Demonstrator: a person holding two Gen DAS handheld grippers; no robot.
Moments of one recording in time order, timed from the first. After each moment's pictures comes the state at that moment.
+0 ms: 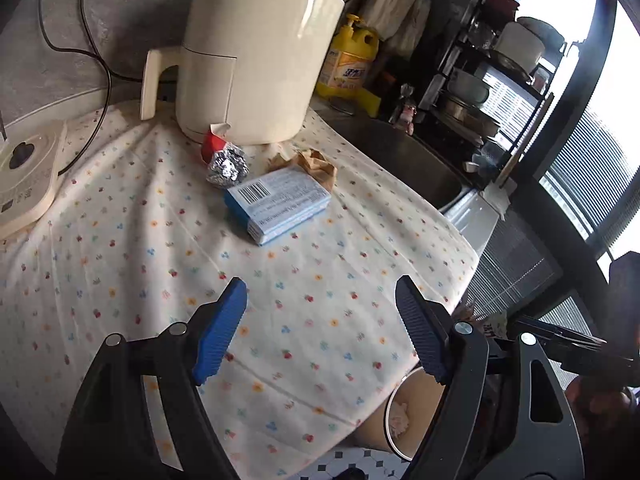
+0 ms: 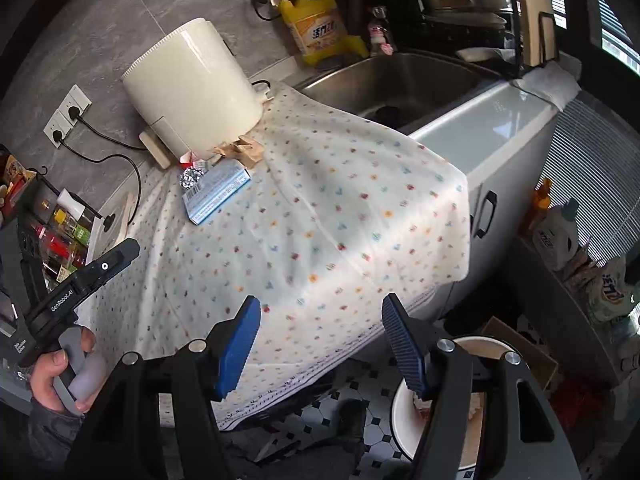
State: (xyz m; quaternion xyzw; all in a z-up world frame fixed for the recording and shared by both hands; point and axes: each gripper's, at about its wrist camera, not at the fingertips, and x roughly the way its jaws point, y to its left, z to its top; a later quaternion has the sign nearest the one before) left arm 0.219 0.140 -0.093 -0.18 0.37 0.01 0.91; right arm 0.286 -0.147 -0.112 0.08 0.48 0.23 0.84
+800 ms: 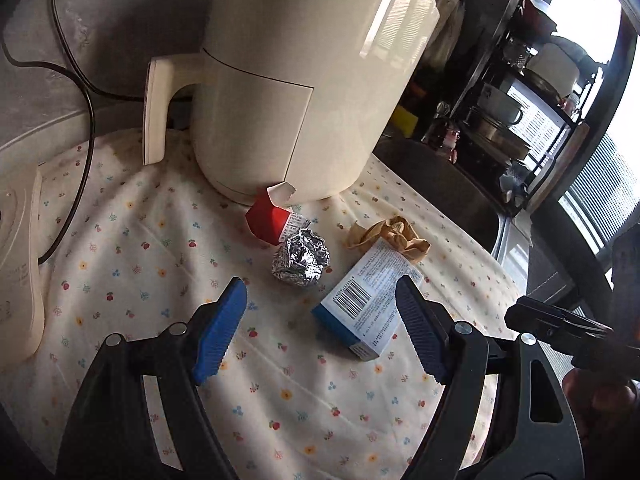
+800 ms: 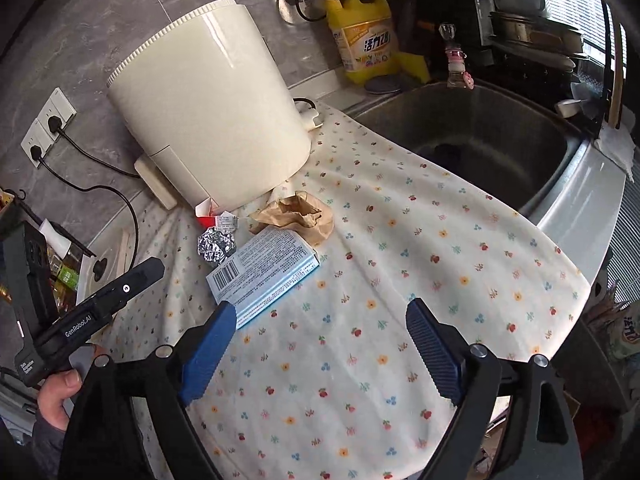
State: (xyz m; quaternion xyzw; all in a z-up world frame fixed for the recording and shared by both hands) left arm 0.316 0.246 -0.110 -0.17 0.38 -0.02 0.91; right arm 0.379 -0.004 -0.112 0.07 0.46 0.22 0.86
